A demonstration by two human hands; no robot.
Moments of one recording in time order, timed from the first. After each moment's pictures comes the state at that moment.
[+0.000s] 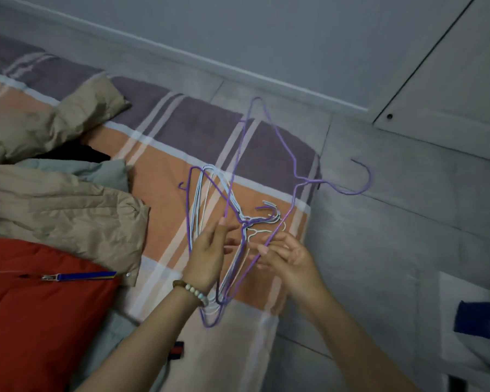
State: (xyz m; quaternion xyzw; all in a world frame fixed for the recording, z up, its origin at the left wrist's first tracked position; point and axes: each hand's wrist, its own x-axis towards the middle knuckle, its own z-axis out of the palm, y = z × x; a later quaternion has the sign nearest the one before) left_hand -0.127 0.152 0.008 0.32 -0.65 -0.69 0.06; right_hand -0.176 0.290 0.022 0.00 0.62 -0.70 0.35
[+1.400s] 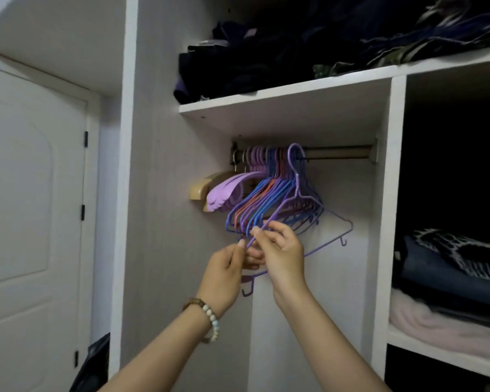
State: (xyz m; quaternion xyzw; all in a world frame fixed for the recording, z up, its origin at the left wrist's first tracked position) left_hand -0.033 0.972 0.638 -0.49 -0.53 -0.68 -0.11; right_hand 0.029 1.041 0.657 0.11 0.55 -0.60 -0.57
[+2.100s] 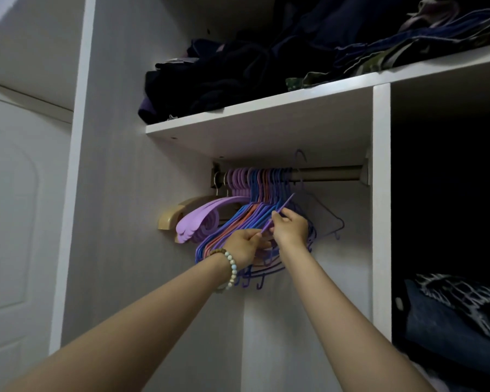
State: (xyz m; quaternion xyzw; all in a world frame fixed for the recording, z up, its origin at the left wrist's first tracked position) left_hand -0.043 1.113 0.729 -0.51 -0.59 -0.60 -0.19; right_hand 0.003 1.206 0.747 0.27 0.58 -0.47 -0.61
